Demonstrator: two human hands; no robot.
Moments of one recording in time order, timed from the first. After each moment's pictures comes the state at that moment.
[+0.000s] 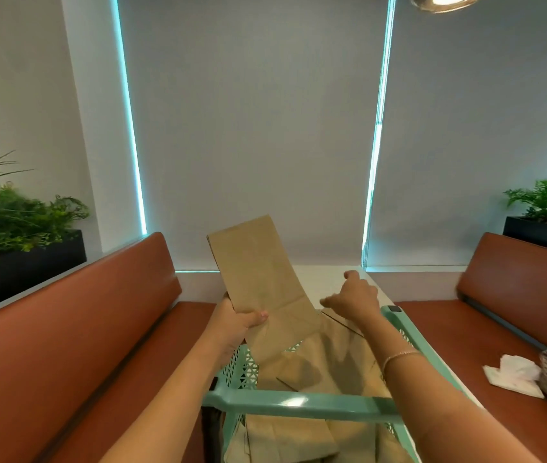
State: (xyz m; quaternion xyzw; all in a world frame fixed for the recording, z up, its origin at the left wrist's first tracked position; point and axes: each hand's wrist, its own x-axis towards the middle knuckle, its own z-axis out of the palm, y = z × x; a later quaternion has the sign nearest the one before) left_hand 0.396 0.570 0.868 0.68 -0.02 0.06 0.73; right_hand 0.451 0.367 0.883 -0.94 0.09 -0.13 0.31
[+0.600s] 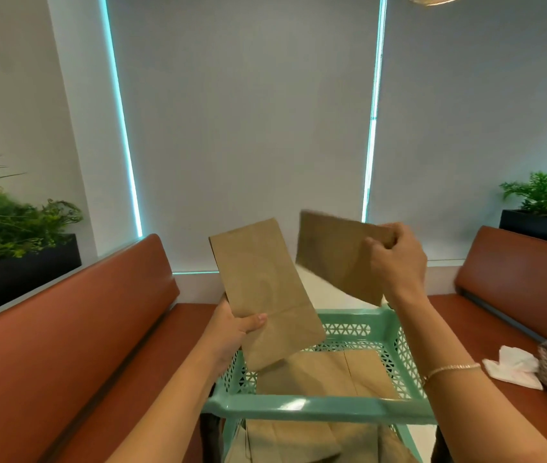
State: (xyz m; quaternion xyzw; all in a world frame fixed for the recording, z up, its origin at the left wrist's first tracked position) left_hand 0.400 0.571 0.862 0.67 -0.05 0.04 0.74; right_hand 0.394 0.345 0.946 -0.76 0.05 -0.40 0.51
